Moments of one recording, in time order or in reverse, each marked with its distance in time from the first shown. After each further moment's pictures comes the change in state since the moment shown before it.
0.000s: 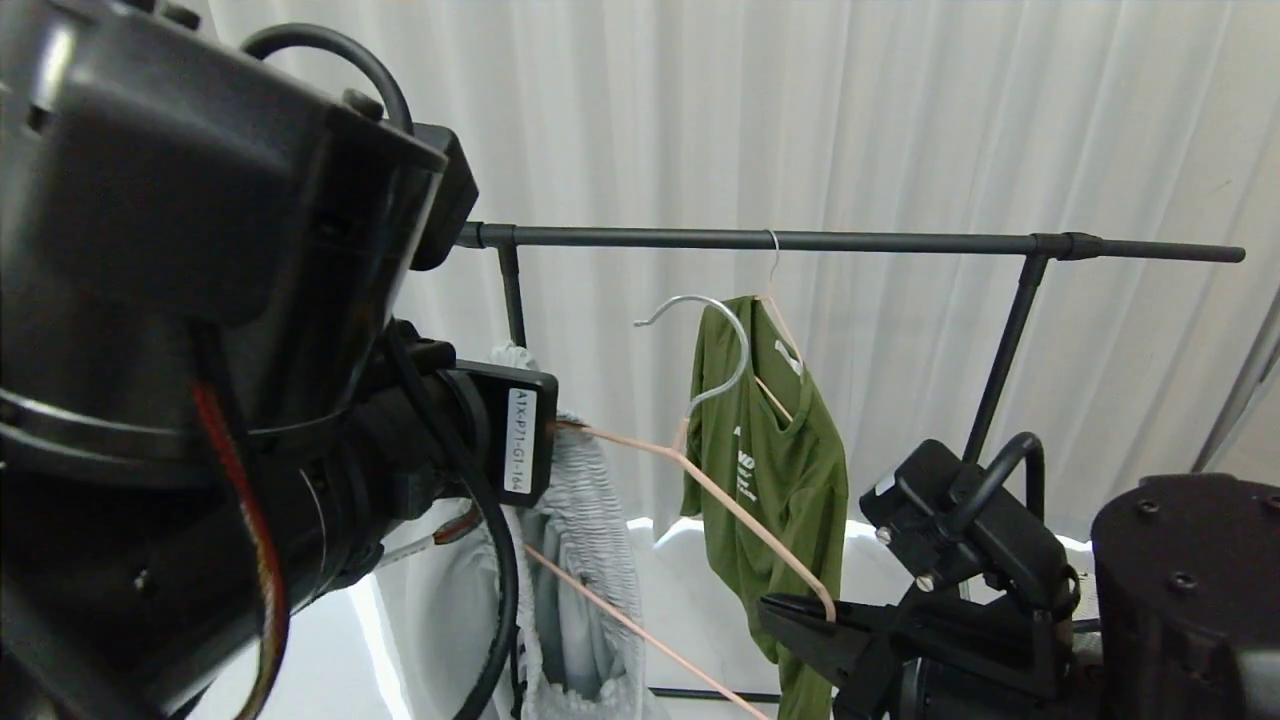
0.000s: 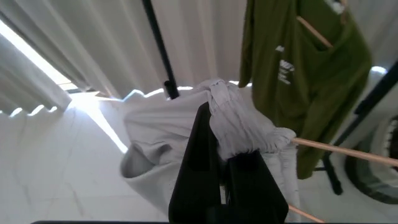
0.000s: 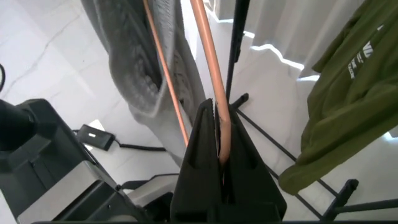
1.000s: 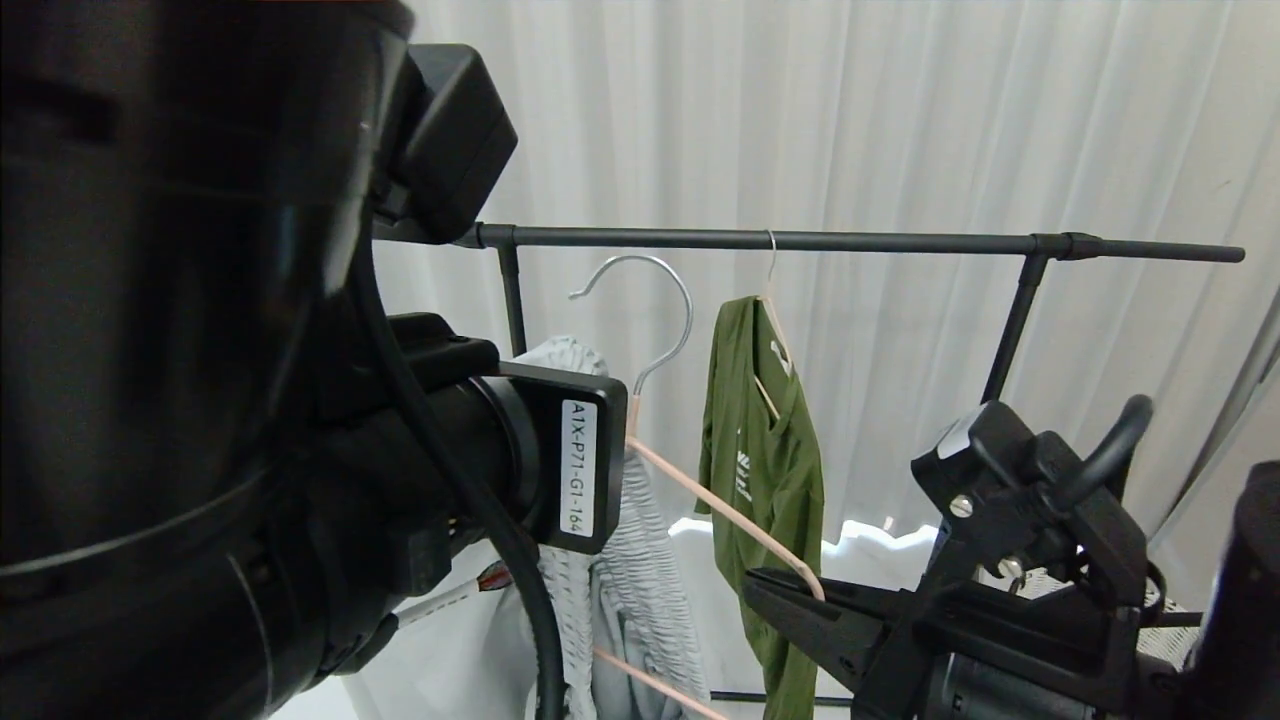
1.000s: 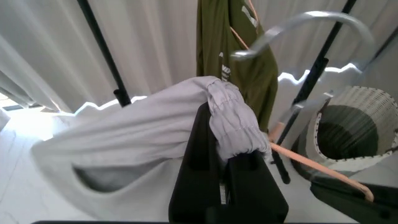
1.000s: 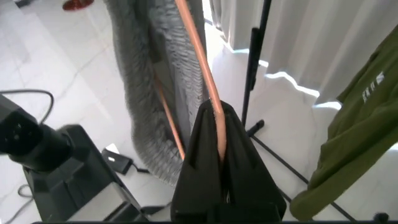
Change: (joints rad) left arm -0.138 0.005 -0.054 -0.002 -0.011 -0.044; right arm 0.061 -0.037 -0.003 -0.117 -0.034 0.018
